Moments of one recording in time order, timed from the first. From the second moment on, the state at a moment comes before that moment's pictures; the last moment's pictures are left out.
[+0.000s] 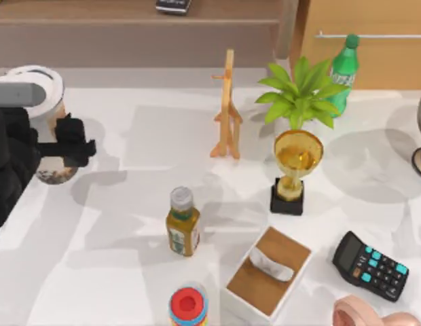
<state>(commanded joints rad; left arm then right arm) -0.23 1.32 0.43 0.49 -0.18 -0.07 0.00 0.00 0.00 0.00 0.00 0.00</state>
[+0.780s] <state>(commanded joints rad) -0.22 1.31 0.41 0.52 -0.16 -0.07 0.00 0.00 0.00 0.00 0.00 0.00</state>
